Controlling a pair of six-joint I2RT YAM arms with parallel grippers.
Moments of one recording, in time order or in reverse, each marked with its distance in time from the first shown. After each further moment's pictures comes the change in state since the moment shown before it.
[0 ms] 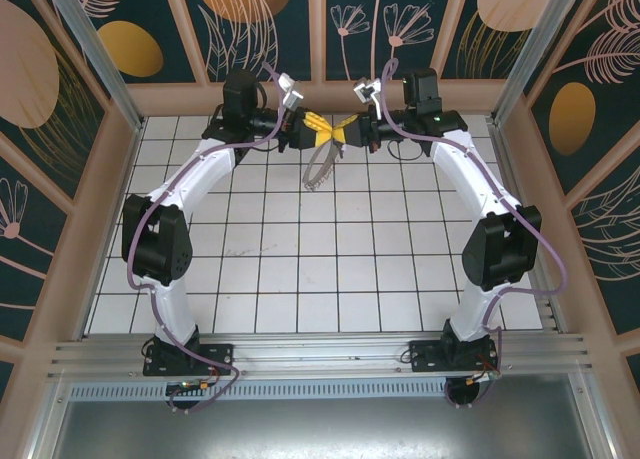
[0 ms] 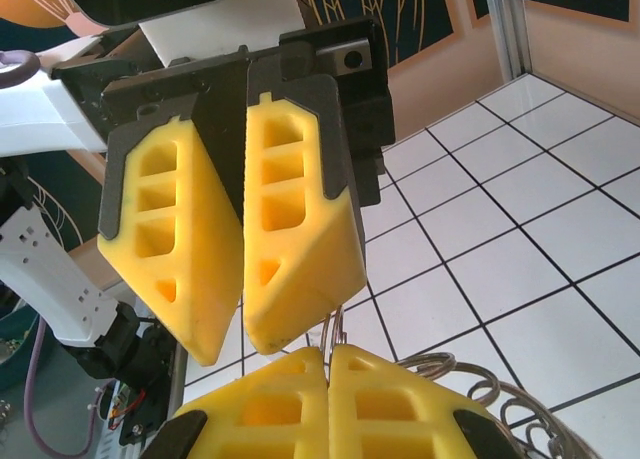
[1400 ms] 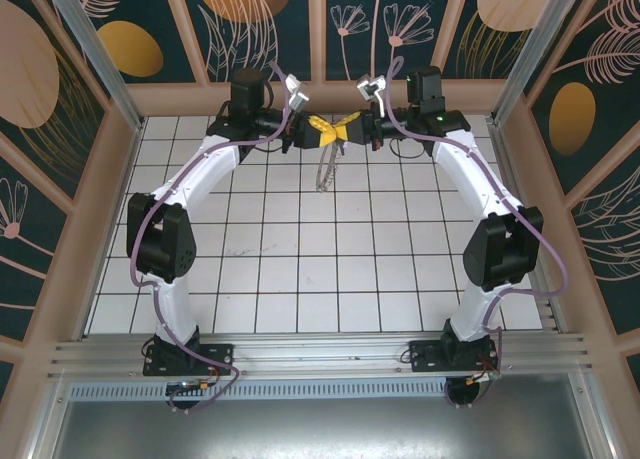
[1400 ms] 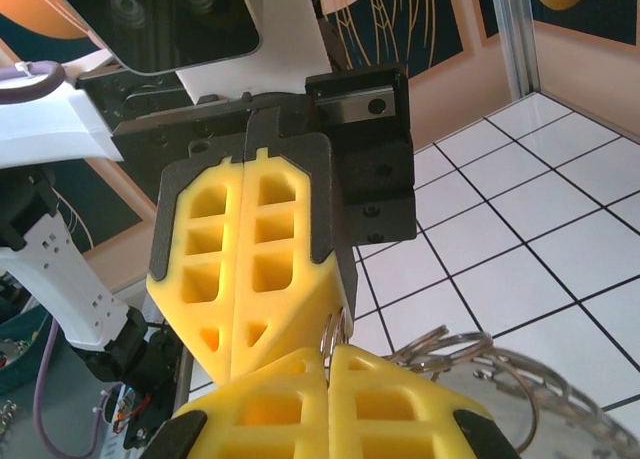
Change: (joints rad) left arm -0.022 0.031 0.058 -0.113 0.015 0.080; right arm -0.014 -0.006 -0.002 0.042 -0.037 0.024
